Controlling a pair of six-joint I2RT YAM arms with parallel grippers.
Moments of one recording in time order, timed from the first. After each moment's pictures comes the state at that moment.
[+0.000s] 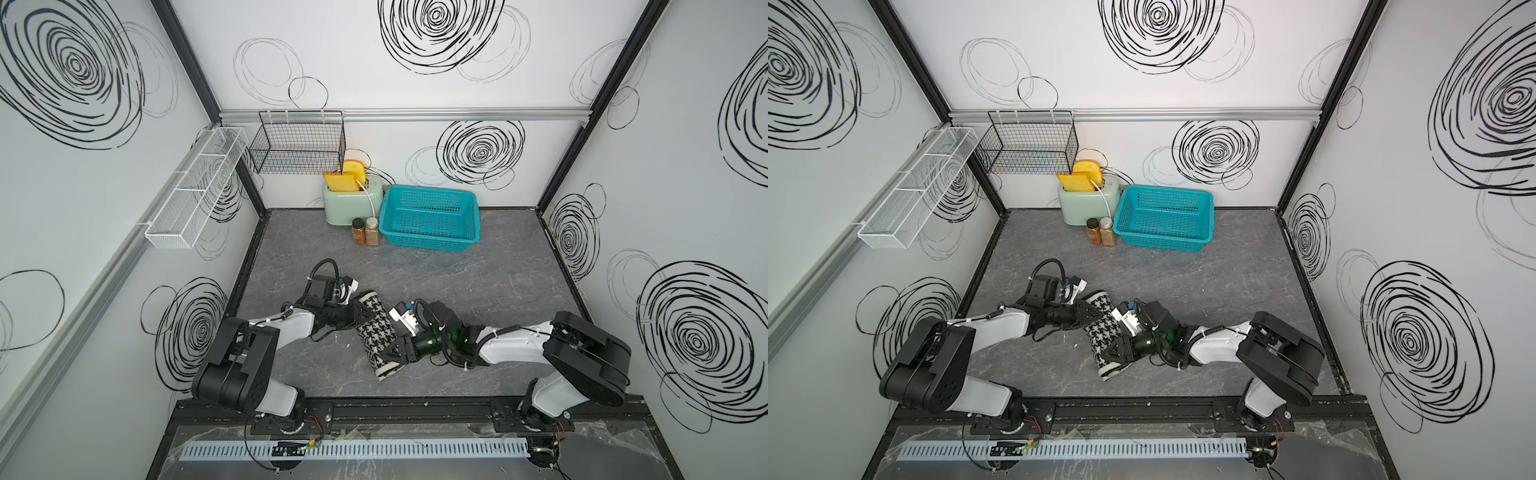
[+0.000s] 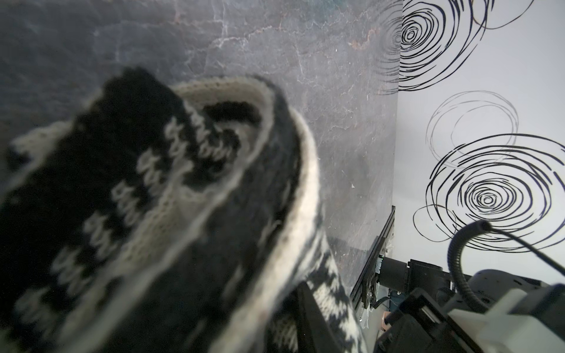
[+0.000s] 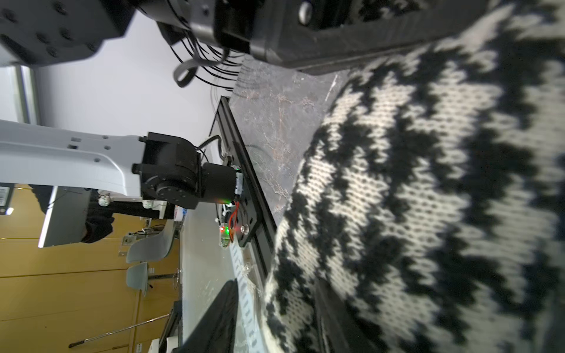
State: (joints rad) left arm -0.22 1.47 0.52 0.01 0.78 -0.56; right arm 1.01 1.57 0.56 0.46 -0.62 0.83
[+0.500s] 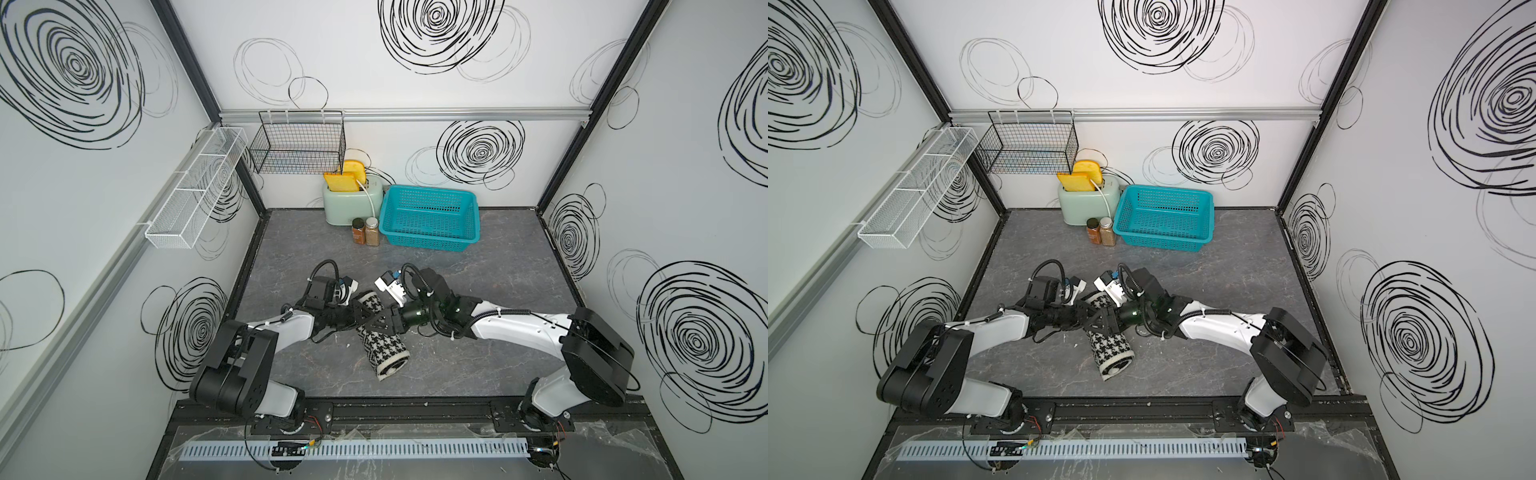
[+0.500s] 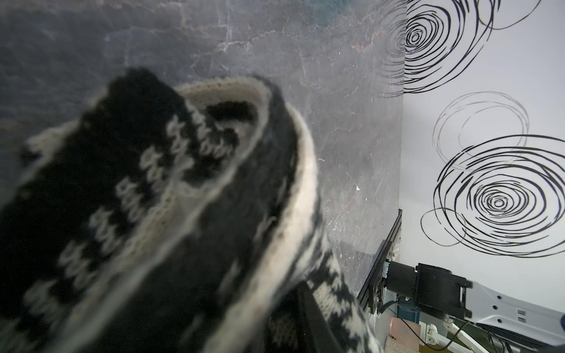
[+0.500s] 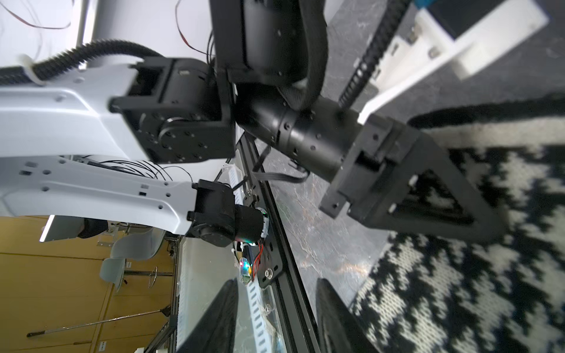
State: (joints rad) left arm -0.22 1.45 0.50 0.02 0.75 -0.57; right arm 0.95 1.57 0.90 0.21 -0.68 0.69
